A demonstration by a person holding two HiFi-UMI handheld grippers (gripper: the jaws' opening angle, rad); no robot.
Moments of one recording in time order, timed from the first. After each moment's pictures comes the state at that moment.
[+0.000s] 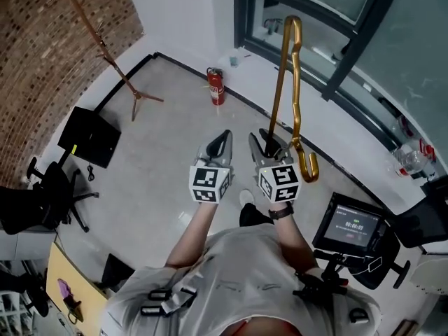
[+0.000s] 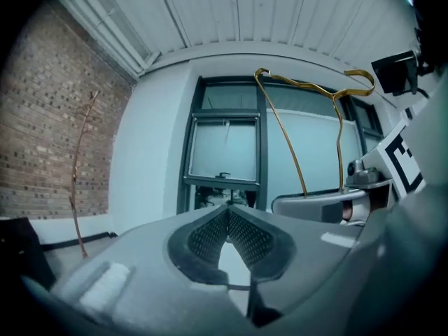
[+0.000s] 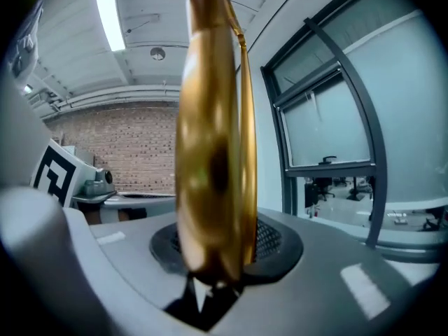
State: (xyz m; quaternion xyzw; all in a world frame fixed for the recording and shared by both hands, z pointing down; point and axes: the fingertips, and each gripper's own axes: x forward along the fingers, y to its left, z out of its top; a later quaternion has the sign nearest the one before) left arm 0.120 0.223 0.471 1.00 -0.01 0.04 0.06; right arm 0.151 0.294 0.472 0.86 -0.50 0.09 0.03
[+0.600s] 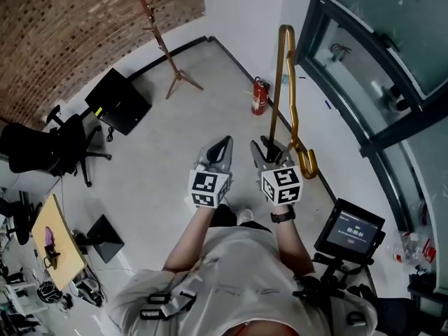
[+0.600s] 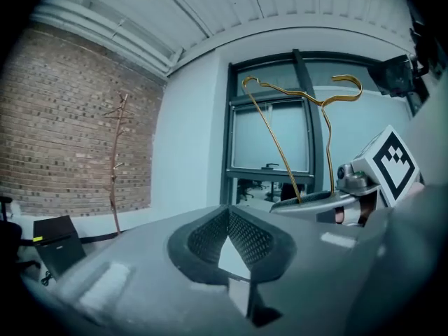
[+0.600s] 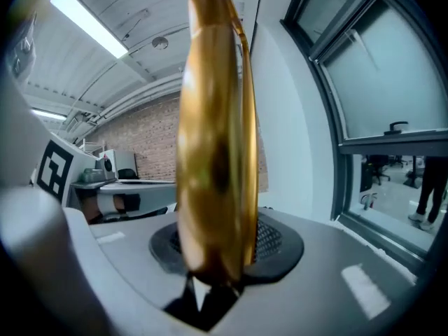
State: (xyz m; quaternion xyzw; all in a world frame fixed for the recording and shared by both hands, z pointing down) left arm 0.195 0.088 0.496 0.98 -0.17 0.07 0.06; right arm 0.253 0.142 0.520 0.73 -0.66 0.16 0.05
